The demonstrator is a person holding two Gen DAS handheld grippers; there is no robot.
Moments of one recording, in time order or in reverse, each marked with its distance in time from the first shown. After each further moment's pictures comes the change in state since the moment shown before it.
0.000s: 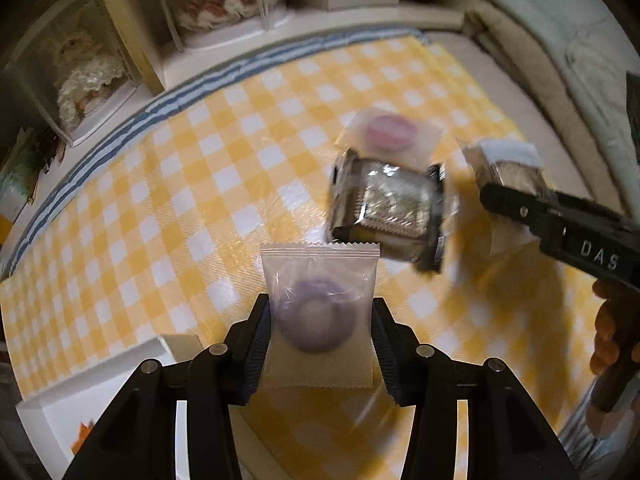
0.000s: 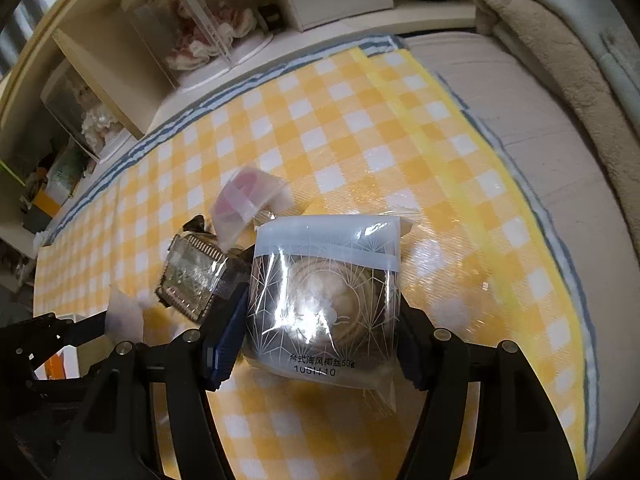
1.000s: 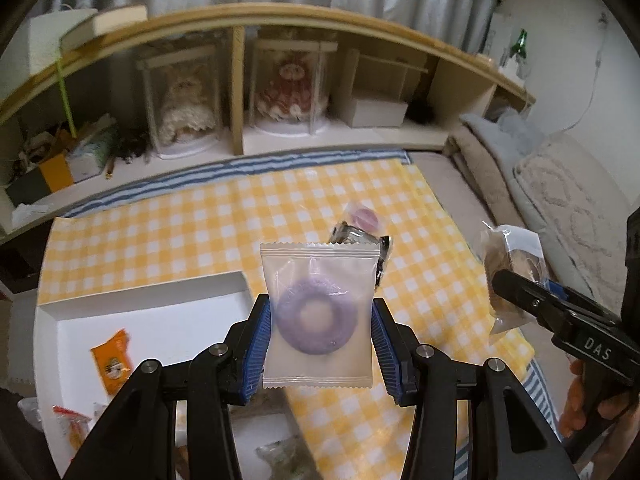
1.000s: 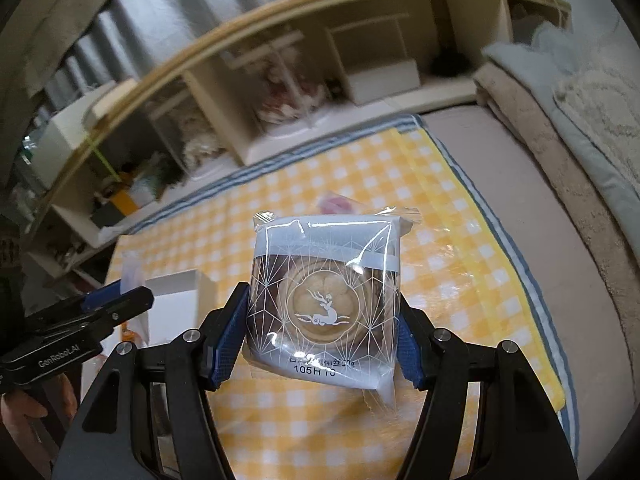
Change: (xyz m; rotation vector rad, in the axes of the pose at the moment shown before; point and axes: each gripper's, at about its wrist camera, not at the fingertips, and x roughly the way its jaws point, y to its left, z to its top) left arm -0.247 0.020 -0.154 -0.205 -0.342 -0.054; right arm -0.162 0.049 -0.071 -0.083 -0.201 0.140
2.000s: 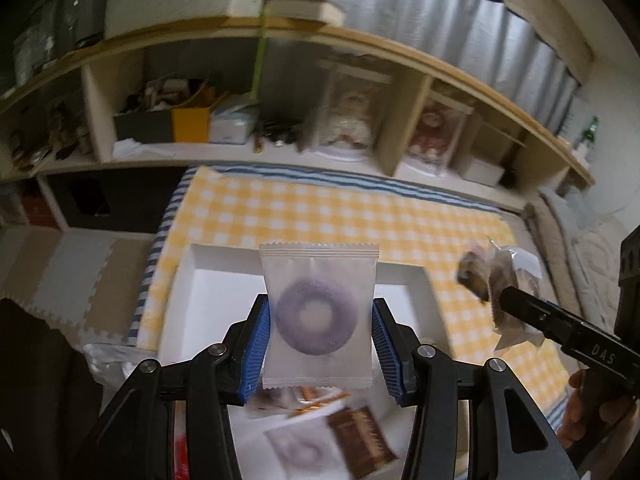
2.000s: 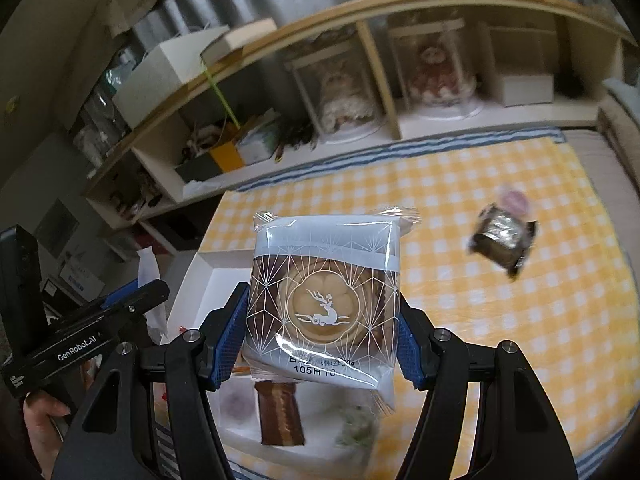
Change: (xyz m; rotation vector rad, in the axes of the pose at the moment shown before) left arm -0.135 0.183 -0.103 -0.256 -0.097 0.137; right arm 0.051 0.177 -0.034 -0.145 0.088 0.230
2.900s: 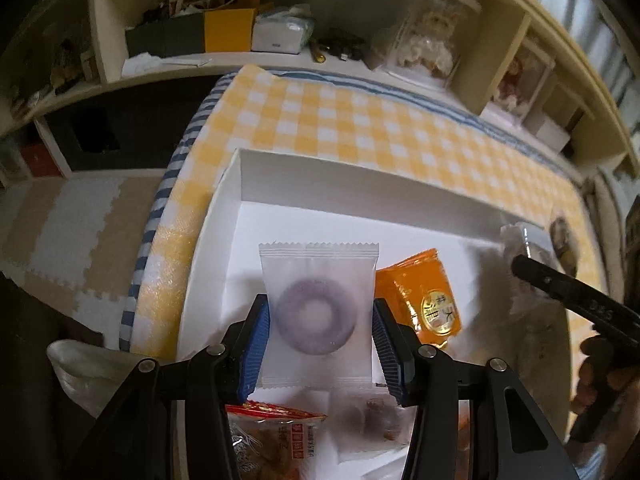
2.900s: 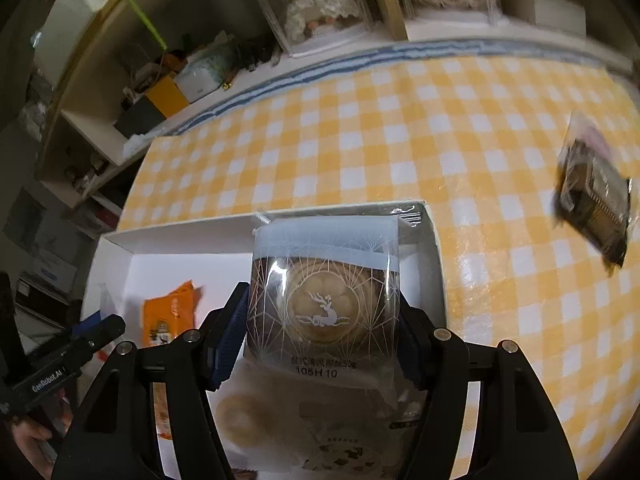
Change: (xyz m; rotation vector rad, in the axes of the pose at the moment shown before) left arm 0.155 0.064 0.010 -0.043 0.214 0.083; right arm 0.157 -0.024 -0.008 0.025 0.195 -0.086
